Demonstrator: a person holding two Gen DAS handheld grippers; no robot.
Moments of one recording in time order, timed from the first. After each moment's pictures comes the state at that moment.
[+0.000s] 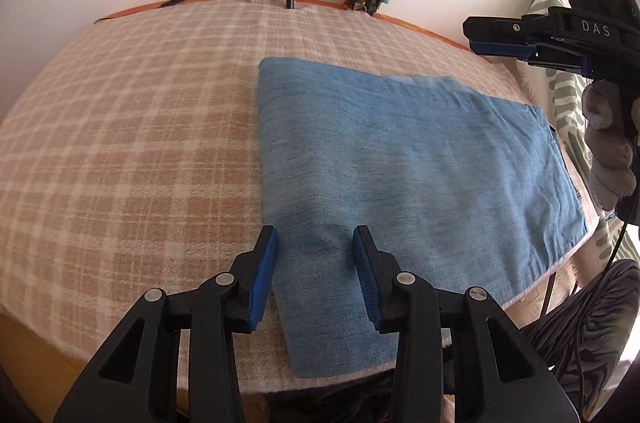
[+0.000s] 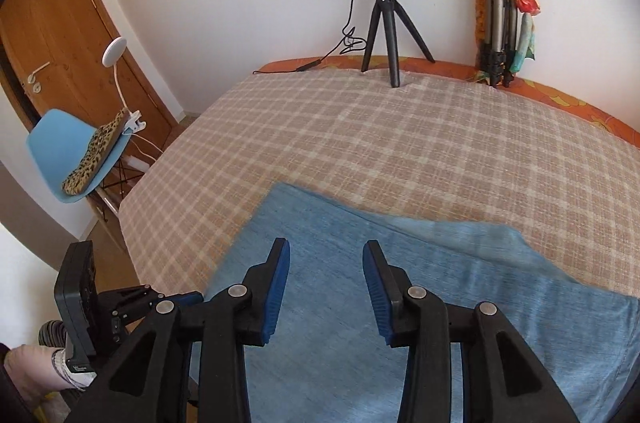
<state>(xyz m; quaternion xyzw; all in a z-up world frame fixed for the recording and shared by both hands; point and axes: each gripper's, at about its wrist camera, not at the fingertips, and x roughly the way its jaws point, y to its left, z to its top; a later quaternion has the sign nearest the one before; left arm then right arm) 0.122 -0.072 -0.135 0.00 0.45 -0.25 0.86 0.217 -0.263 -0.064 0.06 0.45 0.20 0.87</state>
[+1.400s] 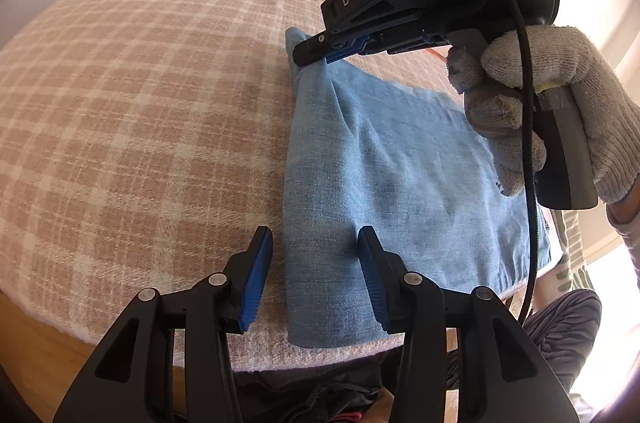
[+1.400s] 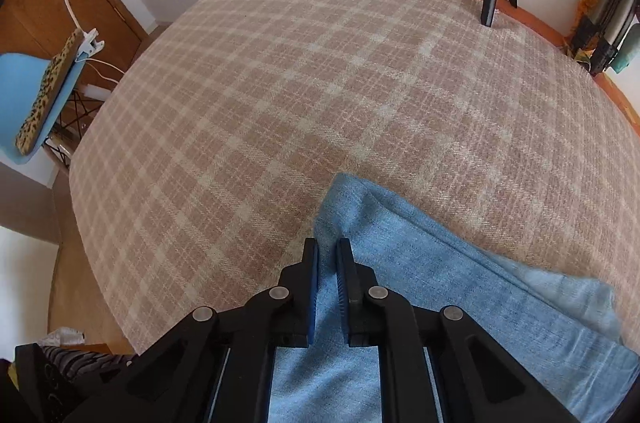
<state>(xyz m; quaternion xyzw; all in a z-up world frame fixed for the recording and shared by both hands) 0.116 -0.031 -0.145 -0.10 0.48 -0.27 0.83 0.304 -0.153 -0.119 0.00 0.58 0.17 0.80</state>
